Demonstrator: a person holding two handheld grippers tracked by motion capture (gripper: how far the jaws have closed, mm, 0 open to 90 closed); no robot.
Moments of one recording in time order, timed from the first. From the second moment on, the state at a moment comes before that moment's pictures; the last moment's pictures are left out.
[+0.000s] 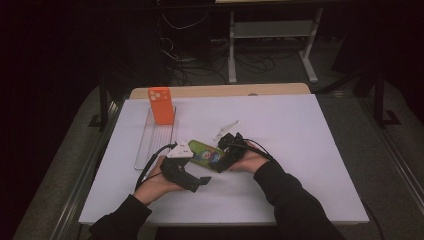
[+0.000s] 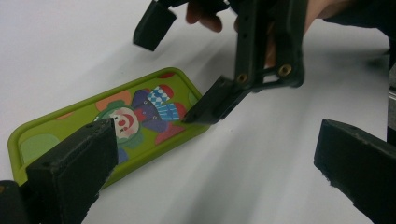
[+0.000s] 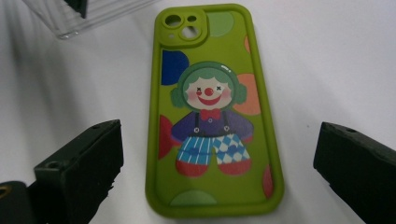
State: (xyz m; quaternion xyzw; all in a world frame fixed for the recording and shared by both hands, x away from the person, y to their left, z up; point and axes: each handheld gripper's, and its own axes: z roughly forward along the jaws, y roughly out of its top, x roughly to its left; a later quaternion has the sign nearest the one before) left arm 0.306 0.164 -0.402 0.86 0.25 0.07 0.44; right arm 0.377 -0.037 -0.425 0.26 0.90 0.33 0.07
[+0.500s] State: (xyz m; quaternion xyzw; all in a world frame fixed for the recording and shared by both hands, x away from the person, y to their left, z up) left arm 0.306 0.163 -0.402 0.86 0.25 0.07 0.44; right arm 0.390 -0.014 -0.439 0.23 0.92 0.29 0.06
